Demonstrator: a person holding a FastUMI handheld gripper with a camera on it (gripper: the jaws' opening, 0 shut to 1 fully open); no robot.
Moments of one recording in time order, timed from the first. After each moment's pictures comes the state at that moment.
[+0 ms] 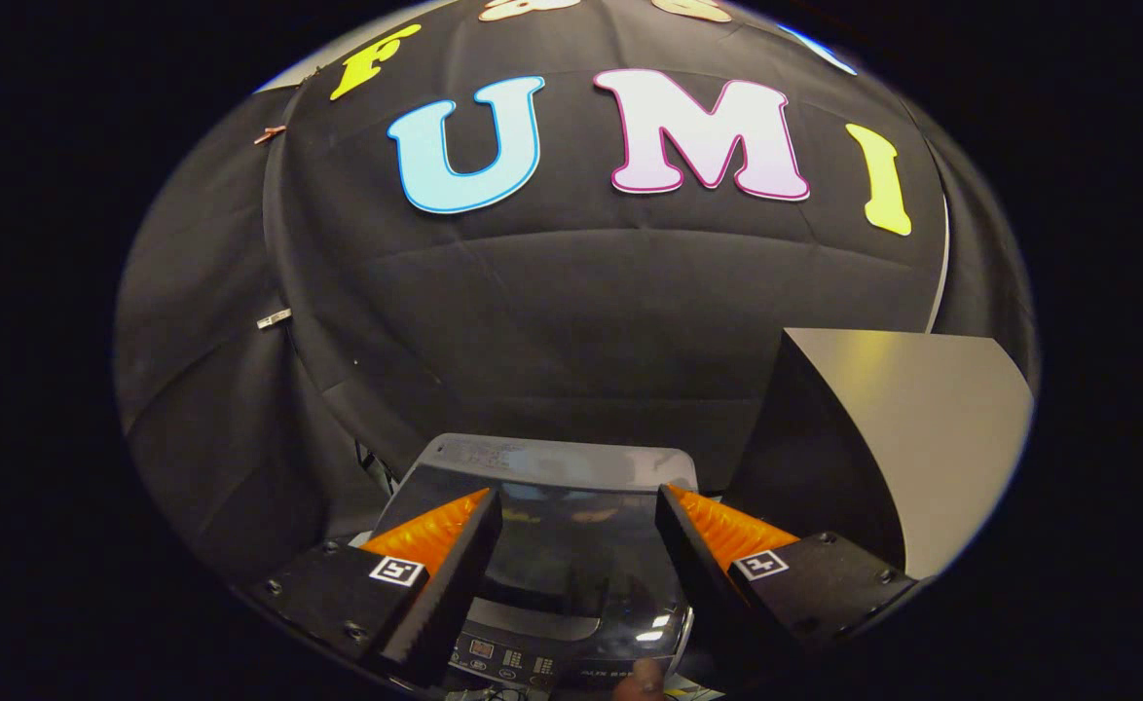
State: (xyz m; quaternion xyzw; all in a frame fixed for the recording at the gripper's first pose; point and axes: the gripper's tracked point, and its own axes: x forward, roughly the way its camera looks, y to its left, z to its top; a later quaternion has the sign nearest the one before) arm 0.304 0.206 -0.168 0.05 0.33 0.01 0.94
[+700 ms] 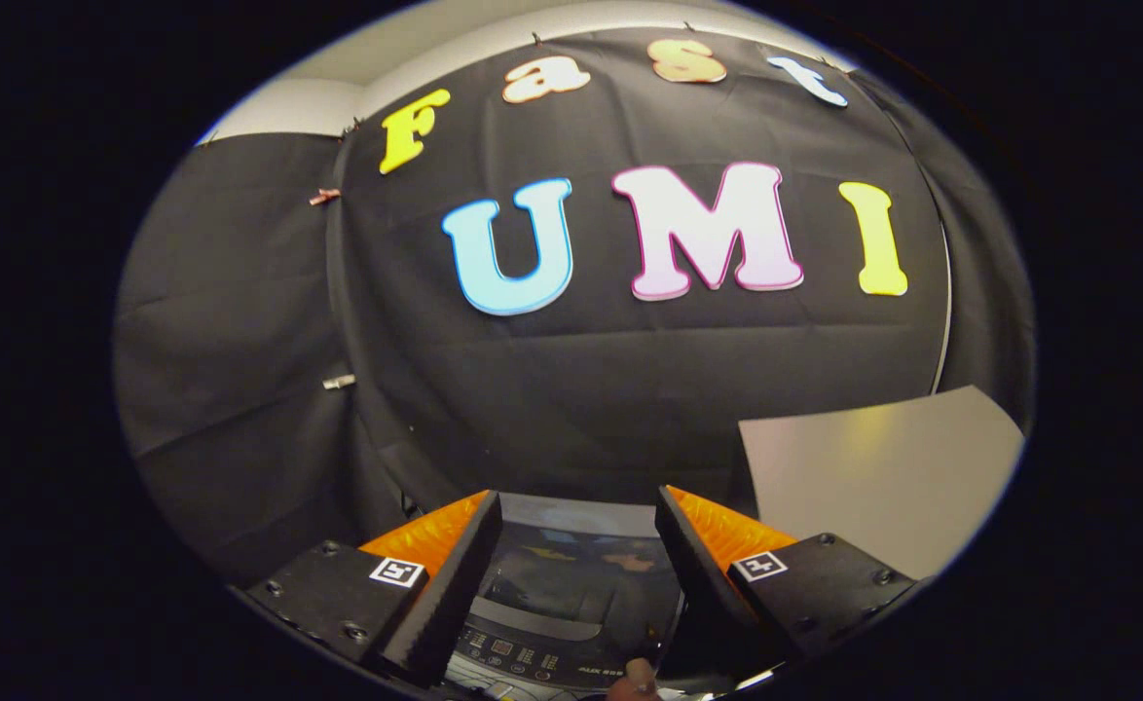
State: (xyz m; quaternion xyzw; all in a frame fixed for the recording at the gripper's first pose) arm 0.248 0.181 -0.027 0.08 0.19 0.07 0.98
